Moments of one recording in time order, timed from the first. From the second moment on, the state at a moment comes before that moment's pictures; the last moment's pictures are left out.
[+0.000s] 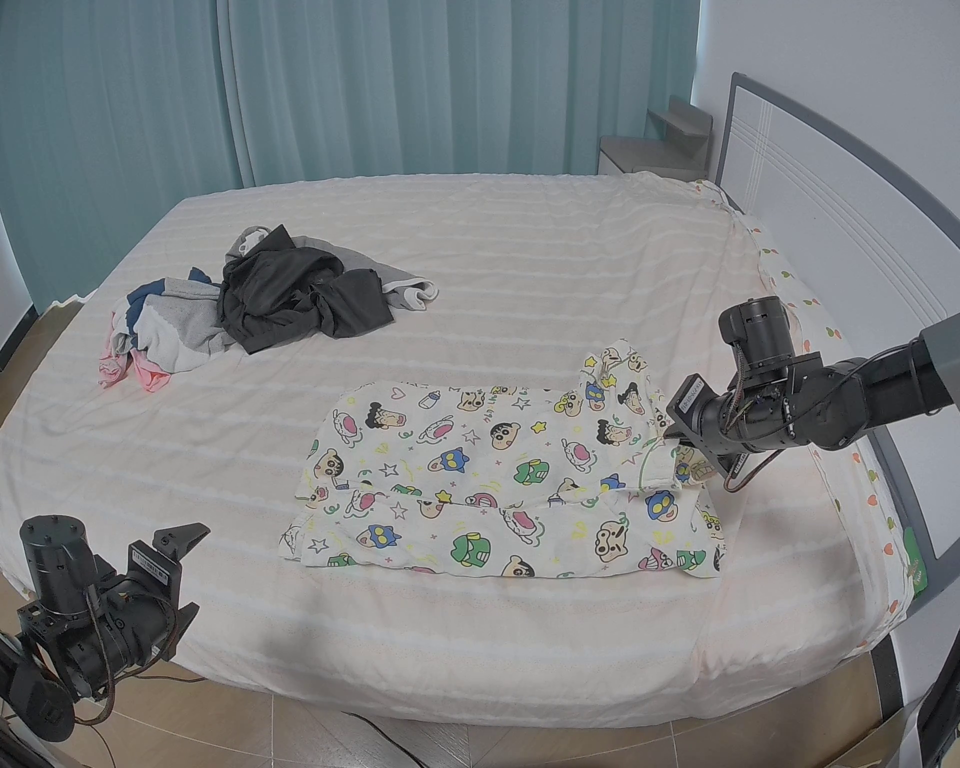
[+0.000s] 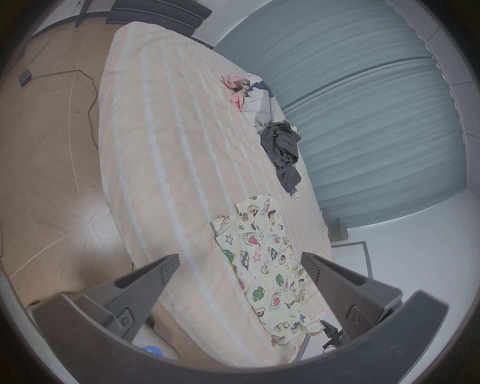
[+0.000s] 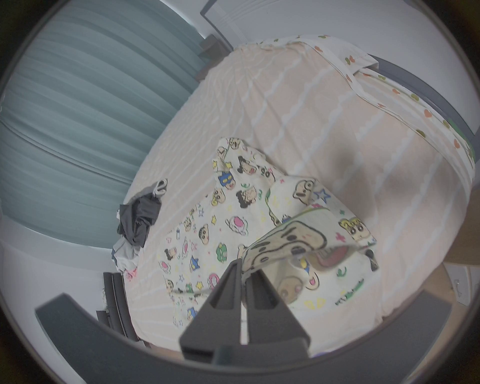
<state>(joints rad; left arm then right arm) -0.12 1.50 -0.02 -1.02 0.03 -1.24 0.33 2.02 -1.26 -0.08 -0.03 0.96</state>
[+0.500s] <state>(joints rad) -0.11 1.51 -0.02 -1.02 0.04 -1.24 0.34 1.96 -1.19 0.11 0.03 0.97</state>
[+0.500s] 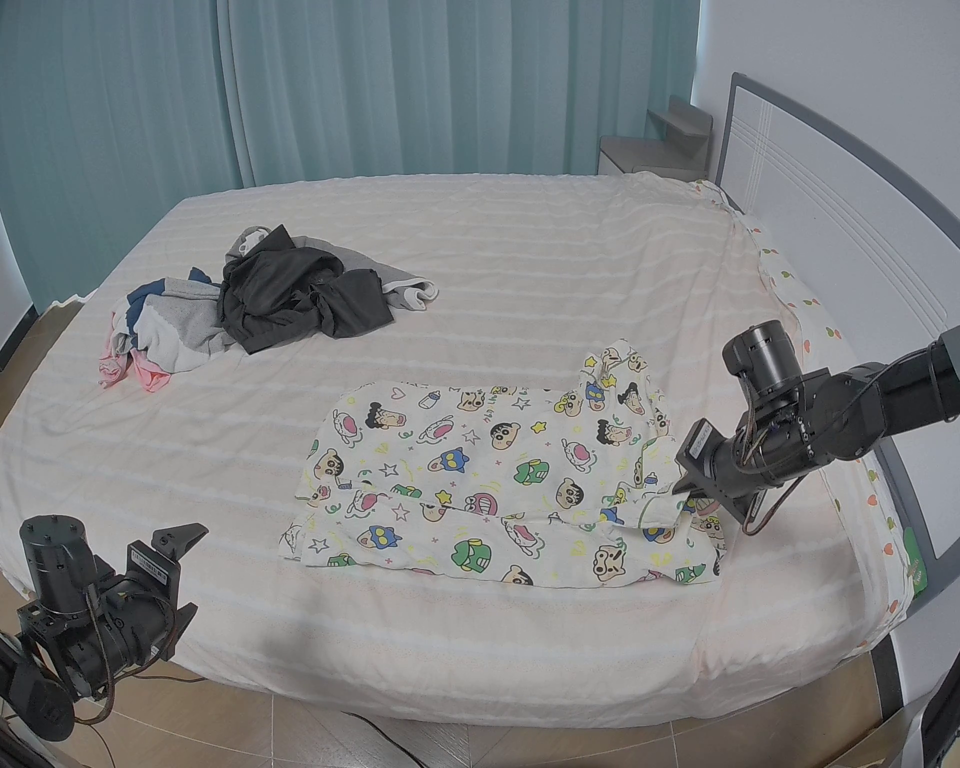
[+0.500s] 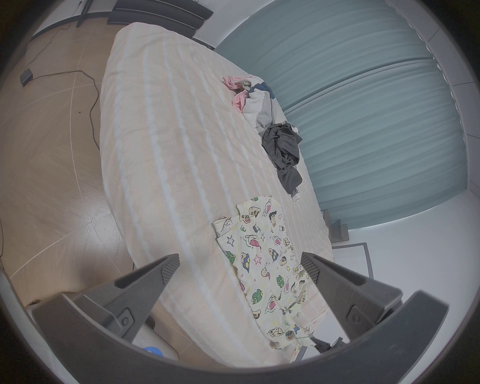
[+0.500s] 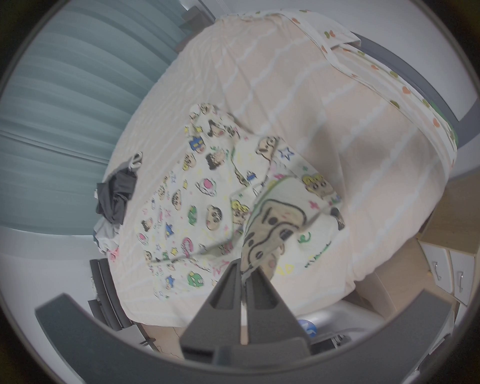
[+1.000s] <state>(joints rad) -0.11 1.51 -0.02 -1.02 0.04 -1.24 0.40 1.99 -0.98 -0.04 0.06 1.14</state>
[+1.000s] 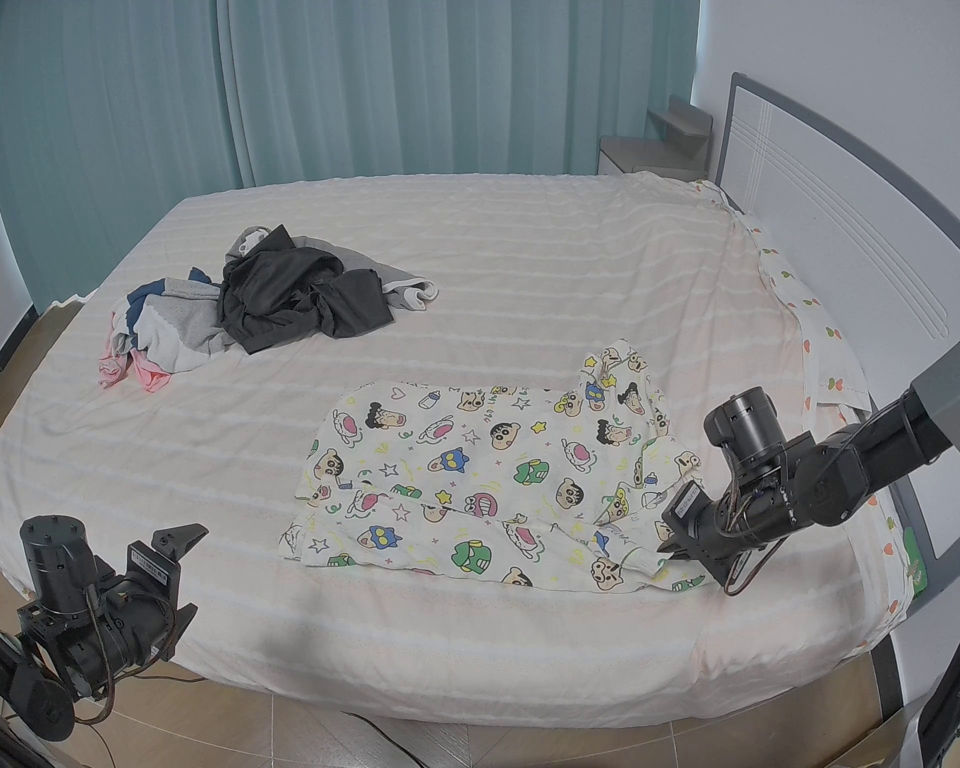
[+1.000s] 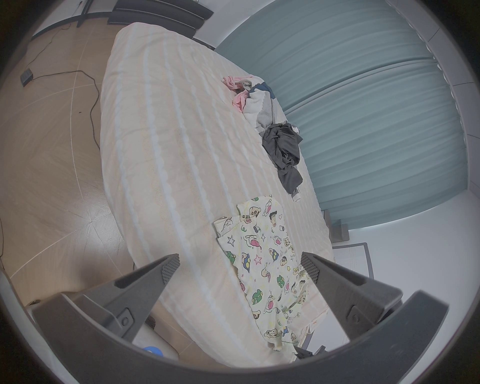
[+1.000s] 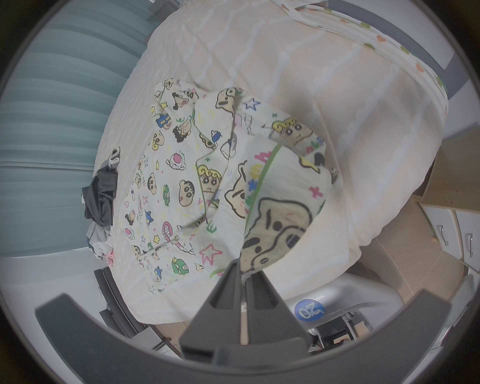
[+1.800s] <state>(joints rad) -0.11 1.51 -0.02 -1.02 0.04 -1.24 0.43 2.05 -0.77 -0.40 0.05 1.20</state>
